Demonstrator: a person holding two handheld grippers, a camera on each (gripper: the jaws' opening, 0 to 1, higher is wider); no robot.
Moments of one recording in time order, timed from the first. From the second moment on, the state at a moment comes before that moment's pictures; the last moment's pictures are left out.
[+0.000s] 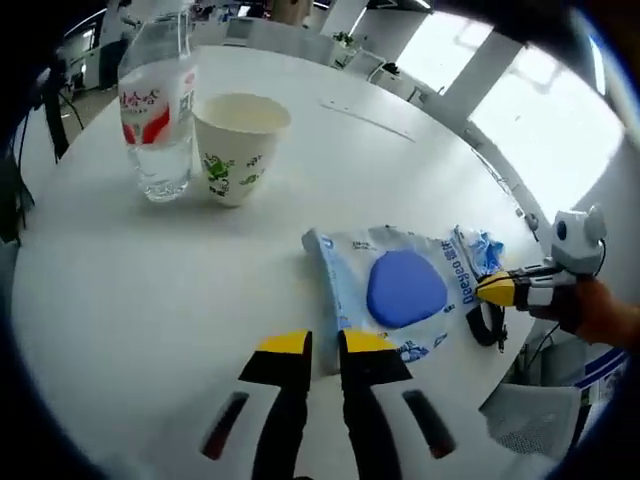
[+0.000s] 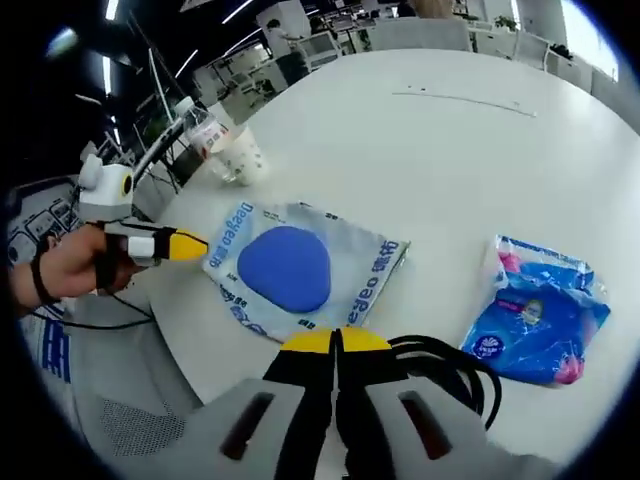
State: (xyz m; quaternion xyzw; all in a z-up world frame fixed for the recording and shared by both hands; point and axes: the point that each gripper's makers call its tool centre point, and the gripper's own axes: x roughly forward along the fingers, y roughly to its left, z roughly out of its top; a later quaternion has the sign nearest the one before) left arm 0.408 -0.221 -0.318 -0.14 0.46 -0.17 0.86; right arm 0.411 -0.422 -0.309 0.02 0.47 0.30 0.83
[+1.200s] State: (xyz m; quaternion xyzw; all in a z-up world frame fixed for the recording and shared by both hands) left arm 0.397 -0.236 -0.327 -0.08 0.47 -0.21 0.86; right arm 0.410 -0.425 -0.321 0.07 0.48 0.29 0.83
